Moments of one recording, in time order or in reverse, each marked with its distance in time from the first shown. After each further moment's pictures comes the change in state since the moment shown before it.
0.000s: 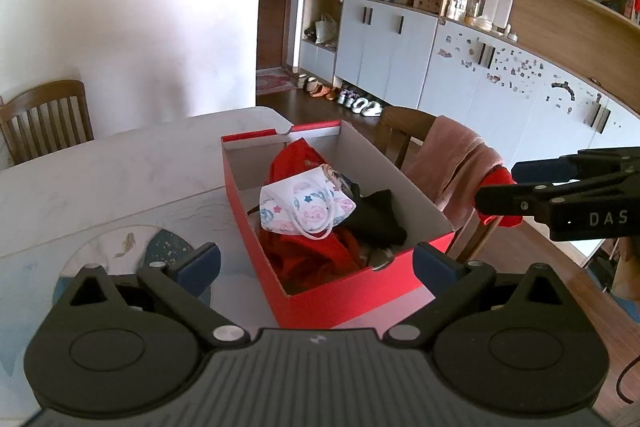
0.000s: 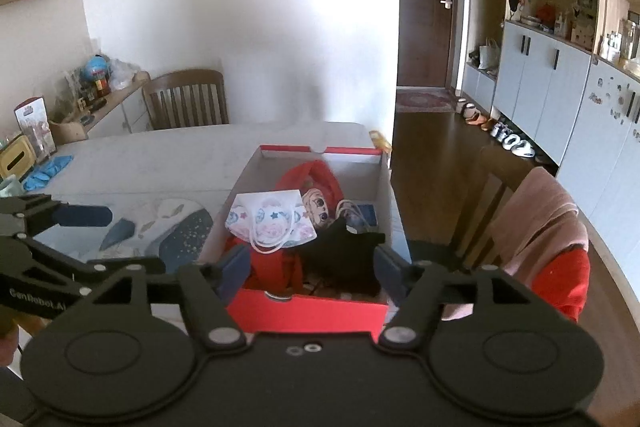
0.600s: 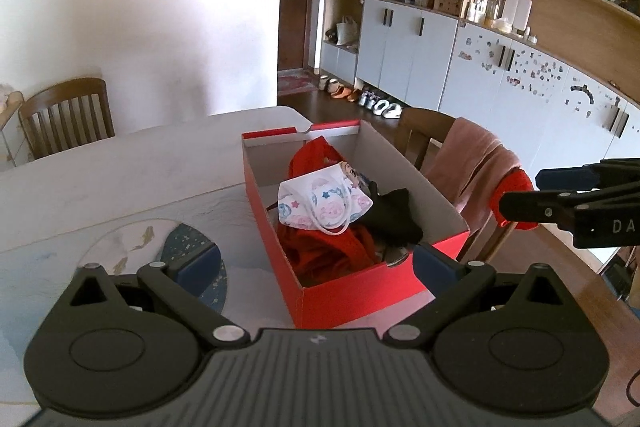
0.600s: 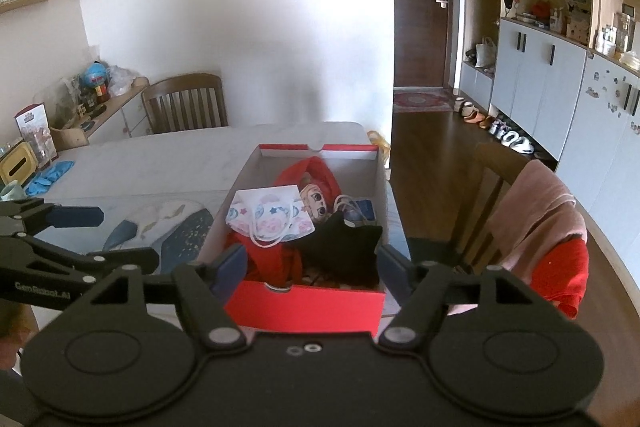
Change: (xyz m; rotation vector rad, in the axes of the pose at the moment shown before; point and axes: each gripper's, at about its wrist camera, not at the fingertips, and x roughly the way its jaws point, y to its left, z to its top) left arm -0.003 -0.001 -0.004 -0.013 0.002 0.064; right arm -0.010 -0.004 -0.009 0.022 -0.007 0.003
